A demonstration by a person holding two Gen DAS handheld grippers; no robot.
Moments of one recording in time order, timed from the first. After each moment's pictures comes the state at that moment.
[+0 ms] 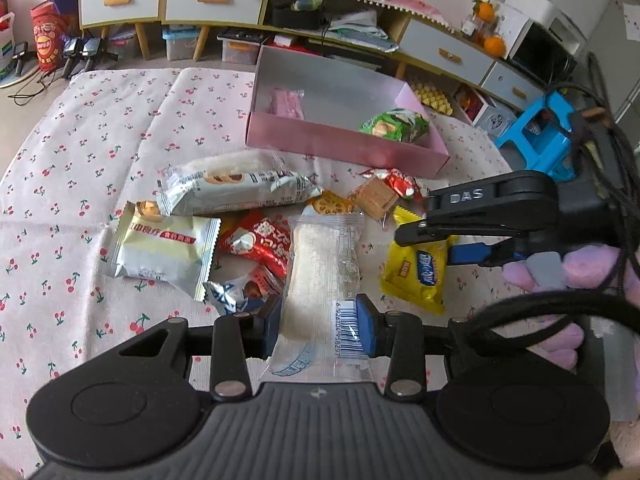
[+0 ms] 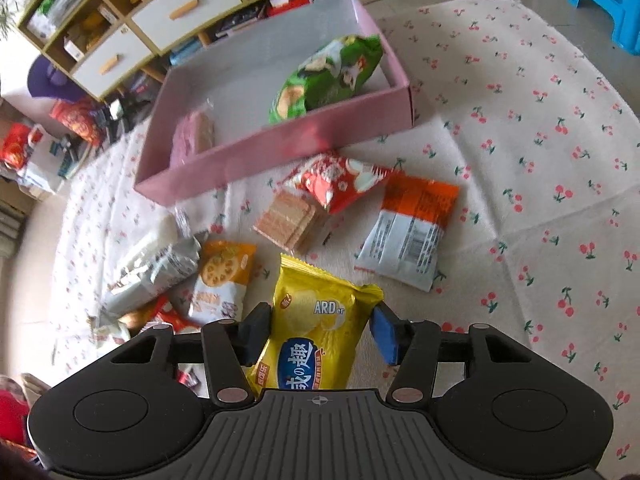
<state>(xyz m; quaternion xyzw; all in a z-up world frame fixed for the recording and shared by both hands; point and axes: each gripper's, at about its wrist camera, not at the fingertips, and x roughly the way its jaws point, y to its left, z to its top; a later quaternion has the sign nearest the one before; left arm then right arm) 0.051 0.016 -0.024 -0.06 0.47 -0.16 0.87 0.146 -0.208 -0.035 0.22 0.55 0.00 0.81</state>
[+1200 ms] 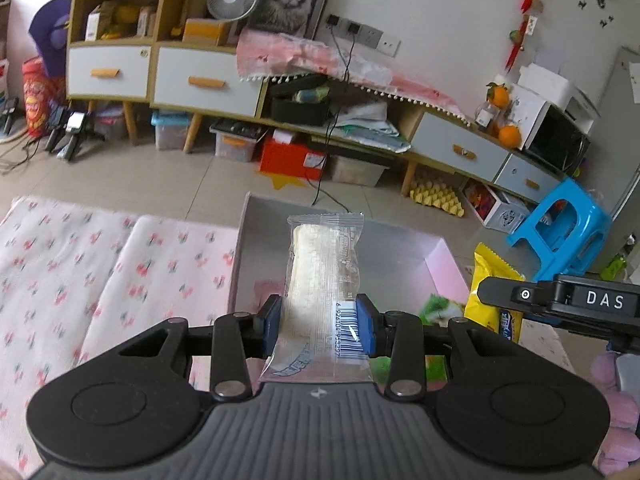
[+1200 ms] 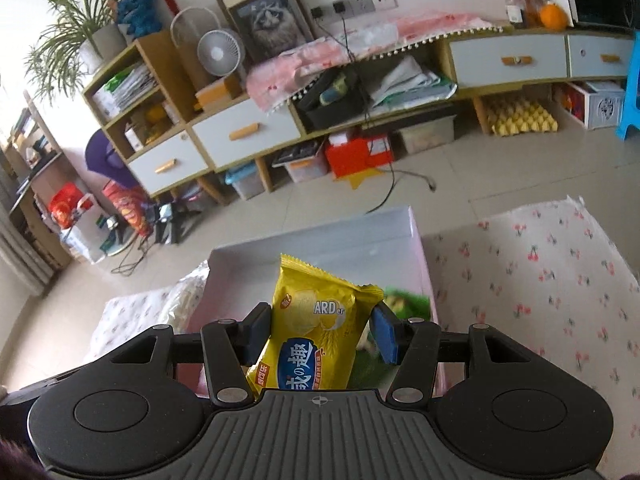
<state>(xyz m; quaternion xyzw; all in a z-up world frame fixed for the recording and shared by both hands) 0.214 -0.004 -0.023 -0.08 0.35 -0.15 0.92 0.253 -0.245 0.011 0.18 0.37 0.05 0.91</state>
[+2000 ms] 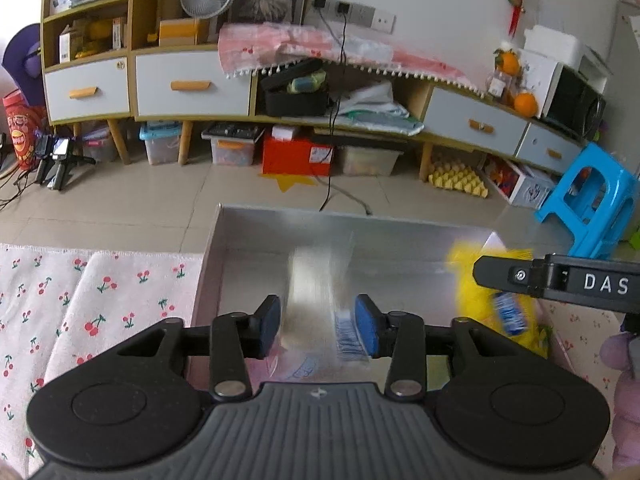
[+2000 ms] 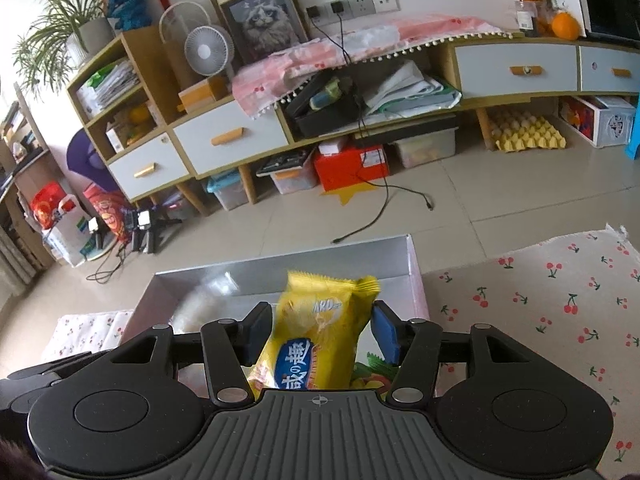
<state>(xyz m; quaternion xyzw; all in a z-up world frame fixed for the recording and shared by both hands) 0.263 -0.026 -0.050 -0.02 0.35 -0.15 0.93 0.314 -0.249 -0.036 0.16 0.35 0.05 0.92</state>
